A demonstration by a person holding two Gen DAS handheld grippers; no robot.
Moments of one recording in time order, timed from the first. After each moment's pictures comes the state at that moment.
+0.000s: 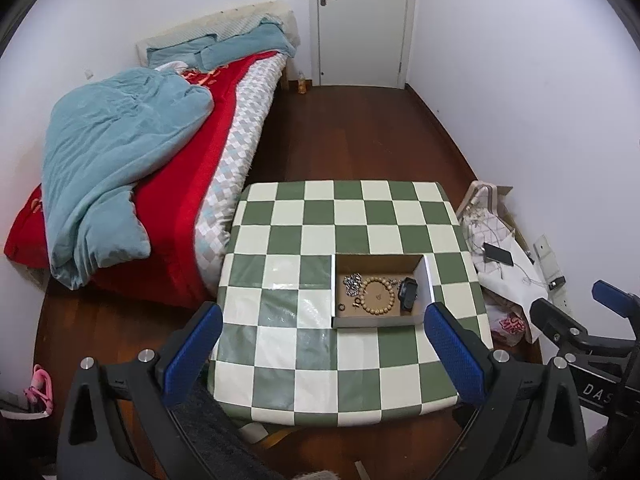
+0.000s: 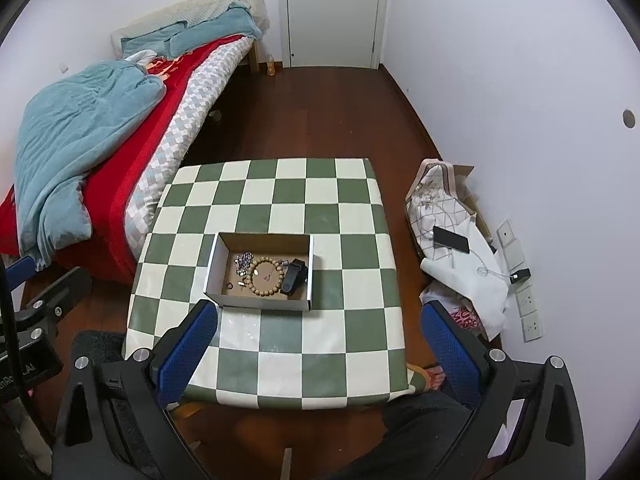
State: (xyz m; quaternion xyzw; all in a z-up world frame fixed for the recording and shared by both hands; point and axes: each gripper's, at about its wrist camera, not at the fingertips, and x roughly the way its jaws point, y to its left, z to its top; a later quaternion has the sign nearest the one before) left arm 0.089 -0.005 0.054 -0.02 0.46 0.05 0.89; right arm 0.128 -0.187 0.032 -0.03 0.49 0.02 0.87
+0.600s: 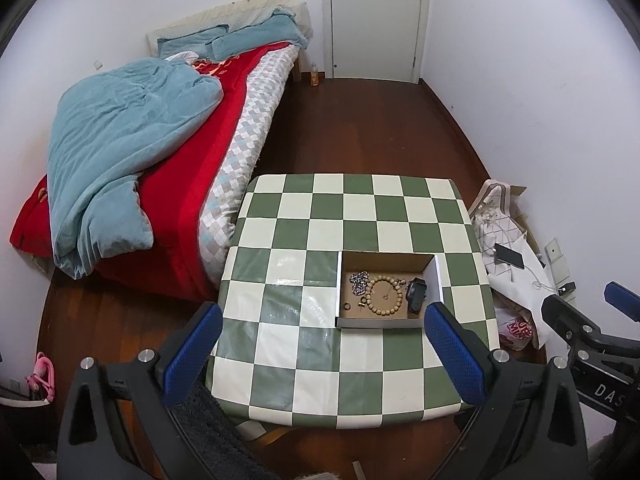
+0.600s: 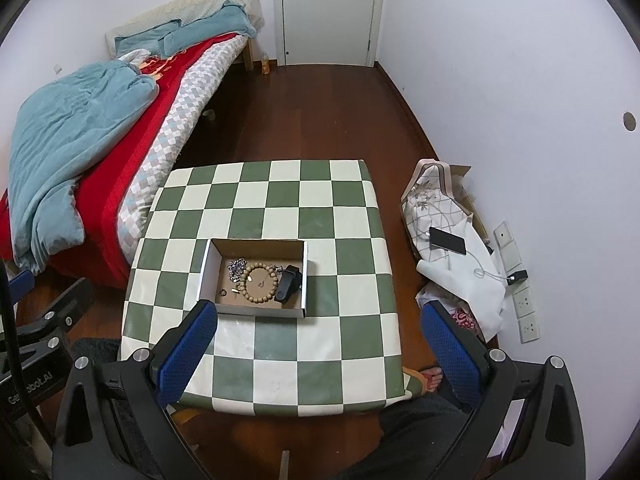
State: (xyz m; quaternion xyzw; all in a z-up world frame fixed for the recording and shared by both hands) left arm 0.102 -0.006 0.042 -0.03 0.47 0.07 0.88; right arm 0.147 -0.187 0.025 -0.03 0.50 0.02 0.87
